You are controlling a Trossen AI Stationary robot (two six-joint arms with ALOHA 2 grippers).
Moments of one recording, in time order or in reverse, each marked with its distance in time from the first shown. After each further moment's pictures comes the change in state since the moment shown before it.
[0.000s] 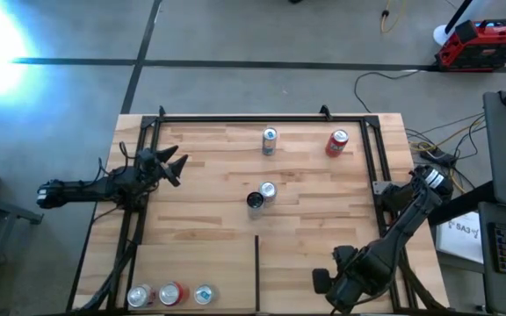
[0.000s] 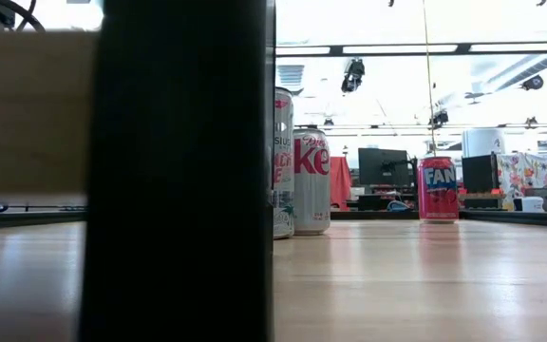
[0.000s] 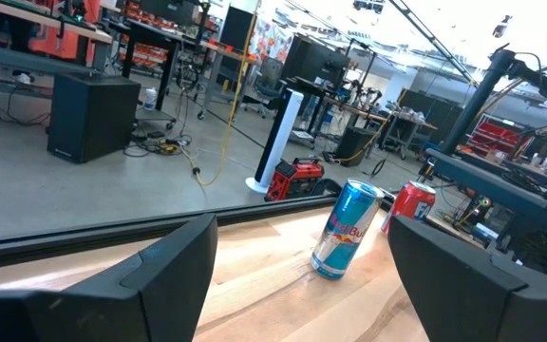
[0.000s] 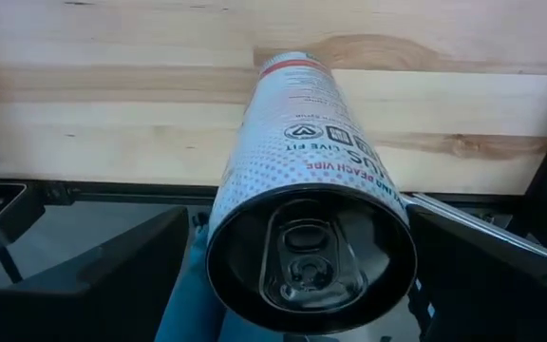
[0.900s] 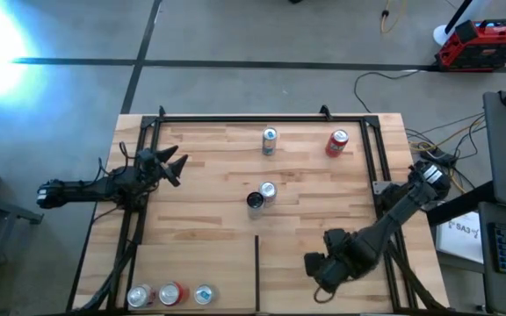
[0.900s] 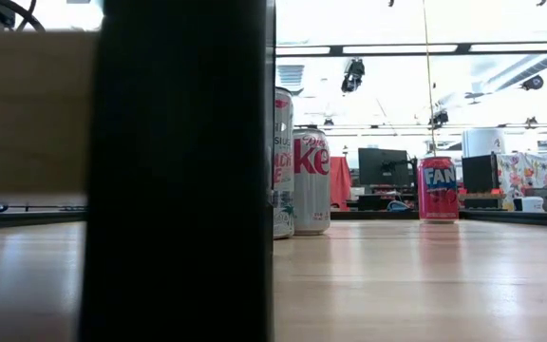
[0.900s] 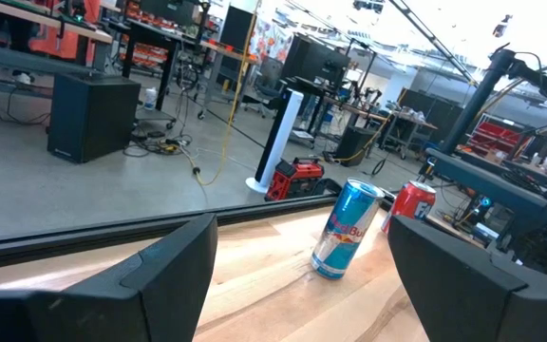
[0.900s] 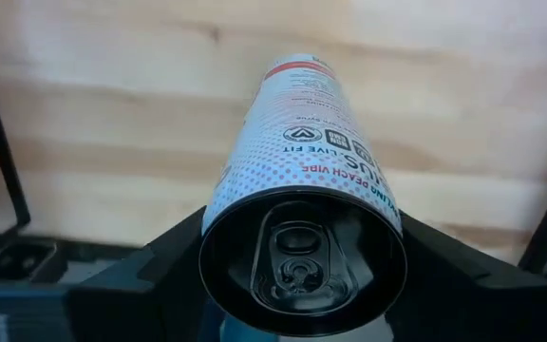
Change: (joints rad) left arm 0.000 0.001 0.000 0.000 0.000 0.000; right arm -0.128 -0.024 -0.009 -0.103 0.069 -0.200
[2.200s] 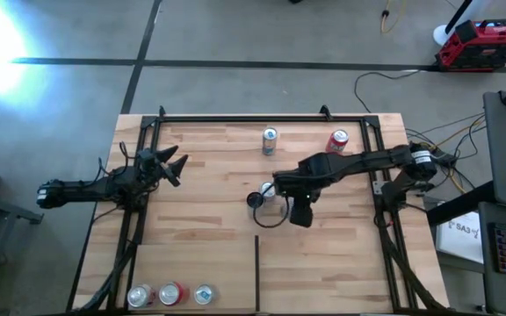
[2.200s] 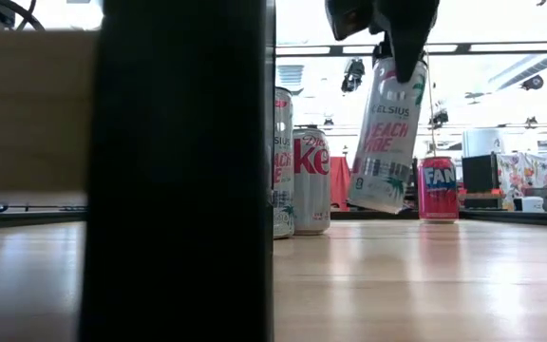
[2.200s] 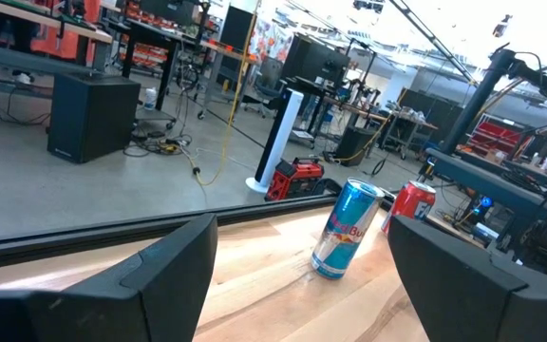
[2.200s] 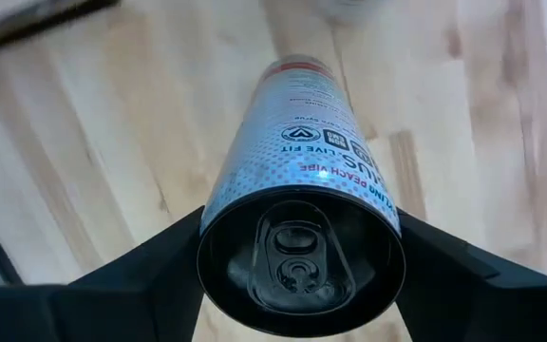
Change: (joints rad) left arm 0.000 0.000 0.000 0.000 0.000 0.000; right arm -0.609 -0.004 0.088 -0.082 -0.025 -1.826
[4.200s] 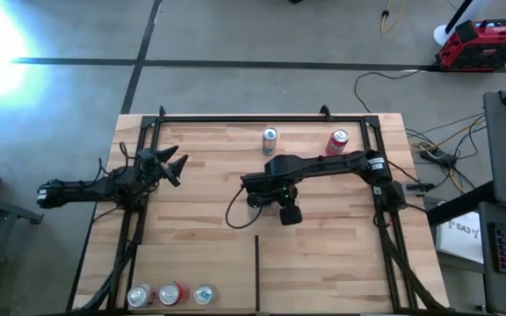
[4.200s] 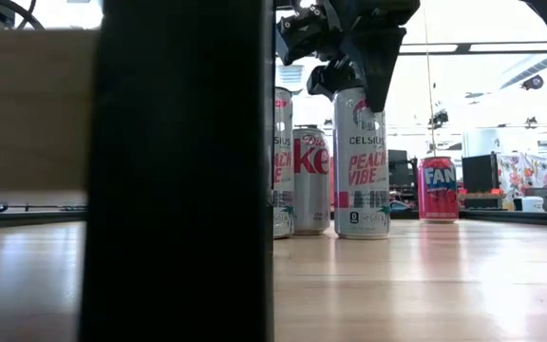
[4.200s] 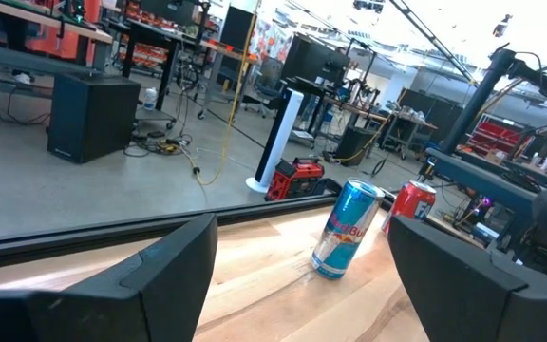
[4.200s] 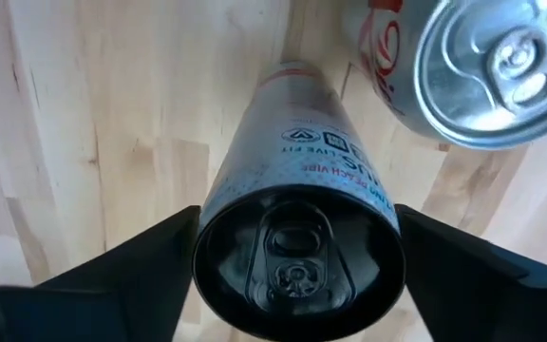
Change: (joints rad) left arm 0.000 0.000 0.000 0.000 0.000 0.000; right arm -0.043 0.375 0.401 -0.262 0.014 -0.460
